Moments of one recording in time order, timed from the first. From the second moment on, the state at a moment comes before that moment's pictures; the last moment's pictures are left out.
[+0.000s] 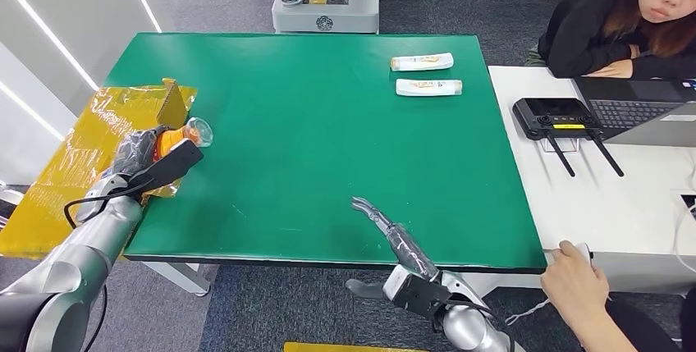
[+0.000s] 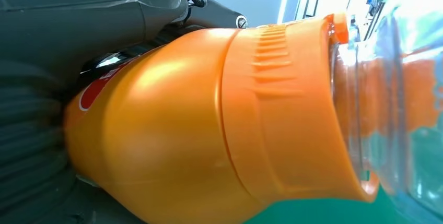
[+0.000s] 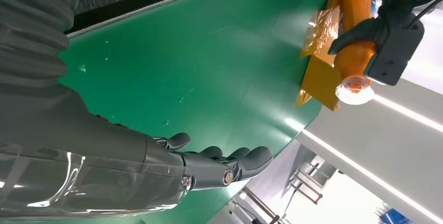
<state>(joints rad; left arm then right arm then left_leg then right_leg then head) -0.83 0.19 -0.13 -0.31 -0.95 0.20 -0.48 -0.24 -0.14 0.67 -1.32 0.17 -0.05 -0.48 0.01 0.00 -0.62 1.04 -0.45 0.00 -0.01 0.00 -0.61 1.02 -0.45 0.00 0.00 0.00</state>
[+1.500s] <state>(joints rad) -0.74 0.17 -0.27 -0.31 -1.18 0.39 -0.51 -0.27 -0.23 0.75 -1.26 0.04 -0.14 -0.51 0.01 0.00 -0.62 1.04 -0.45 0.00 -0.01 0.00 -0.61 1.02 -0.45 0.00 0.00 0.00</state>
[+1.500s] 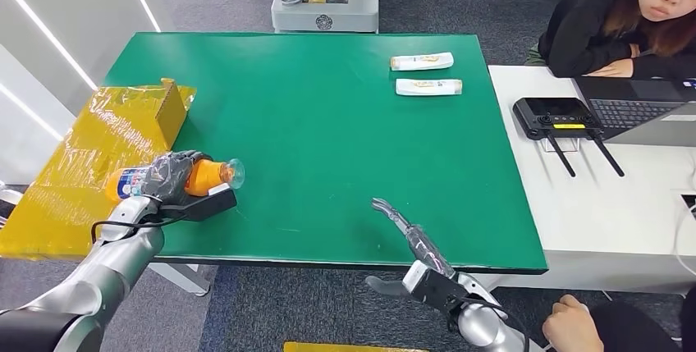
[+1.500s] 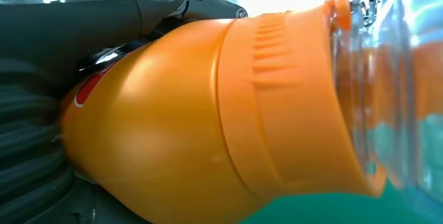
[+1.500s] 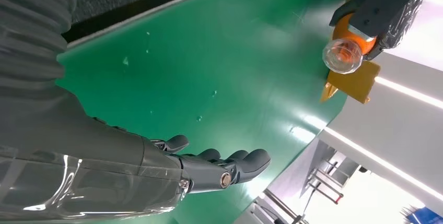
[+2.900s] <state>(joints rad) -0.61 0.17 -0.13 -0.31 -1.00 0.56 -0.30 -0.28 -0.11 0.73 -1.11 0.16 -0.04 -0.55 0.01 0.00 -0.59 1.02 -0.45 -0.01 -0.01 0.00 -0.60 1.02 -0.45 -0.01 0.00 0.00</state>
